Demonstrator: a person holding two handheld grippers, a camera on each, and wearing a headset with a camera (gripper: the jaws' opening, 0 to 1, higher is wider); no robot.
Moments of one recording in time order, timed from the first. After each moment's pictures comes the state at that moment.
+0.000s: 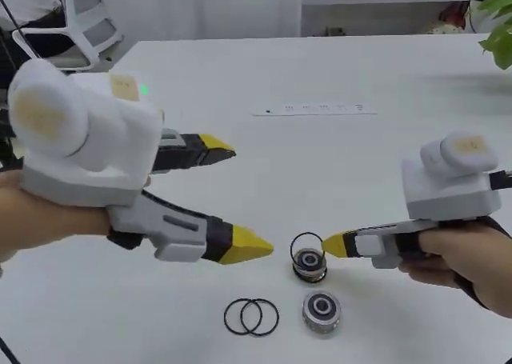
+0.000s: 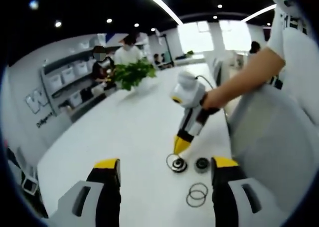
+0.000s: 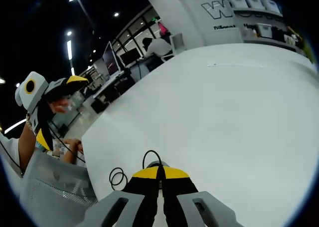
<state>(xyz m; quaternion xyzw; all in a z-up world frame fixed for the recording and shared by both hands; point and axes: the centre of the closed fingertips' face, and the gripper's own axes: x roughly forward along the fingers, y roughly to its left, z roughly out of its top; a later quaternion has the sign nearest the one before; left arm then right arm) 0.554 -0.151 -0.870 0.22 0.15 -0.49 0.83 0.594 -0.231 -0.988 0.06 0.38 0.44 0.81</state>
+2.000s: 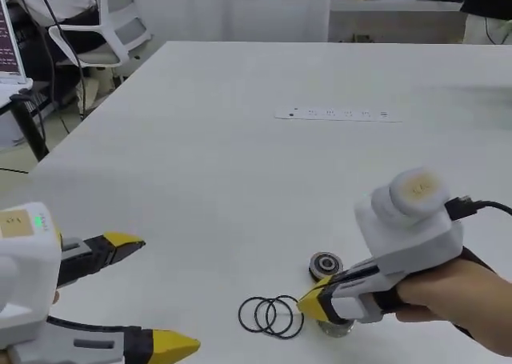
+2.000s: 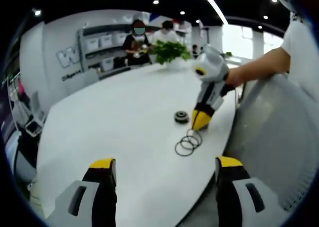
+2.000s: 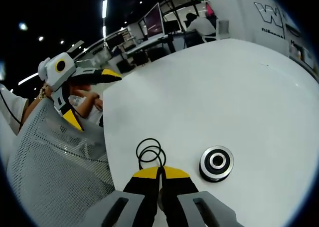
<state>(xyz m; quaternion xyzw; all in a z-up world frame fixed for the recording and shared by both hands) 0.495 -0.064 -0.947 0.13 0.24 -0.36 0.89 0.526 -0.181 -1.013 -0.09 0.40 0.56 0.72</state>
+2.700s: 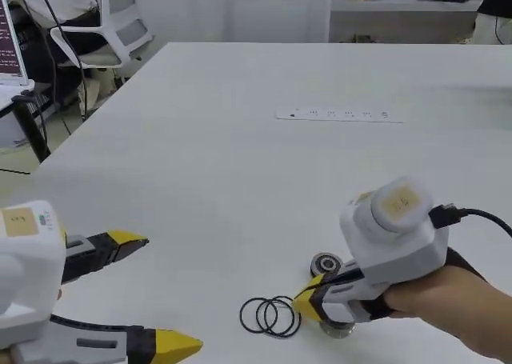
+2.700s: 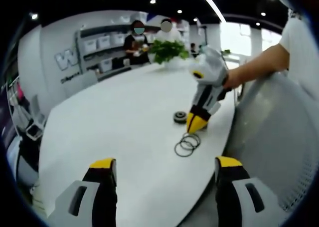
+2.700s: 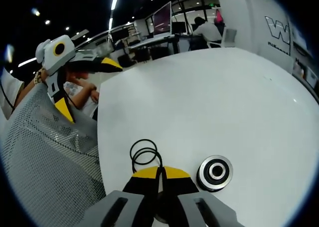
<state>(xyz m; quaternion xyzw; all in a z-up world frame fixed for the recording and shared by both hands) 0.495 -0.066 -0.944 0.14 0.24 -0.36 0.89 0.531 -0.175 -1.021 -0.14 0.37 0.56 0.73</state>
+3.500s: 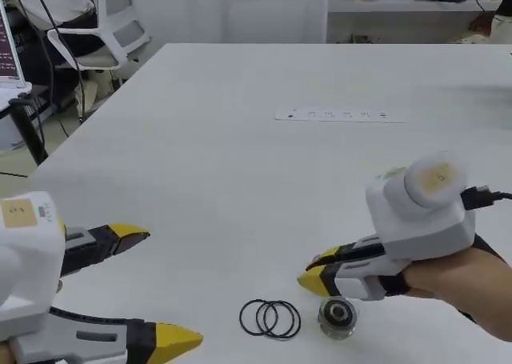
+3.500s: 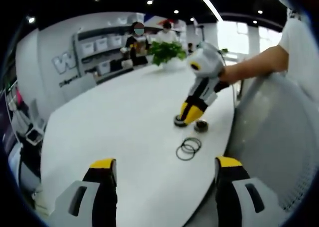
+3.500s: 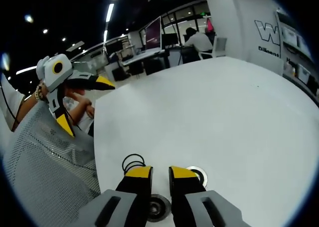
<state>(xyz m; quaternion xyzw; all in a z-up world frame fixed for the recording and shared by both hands) 0.501 -0.070 -0.932 0.16 0.23 -0.37 0.88 0.563 -0.190 -0.985 -0.10 0.33 0.54 0.77</state>
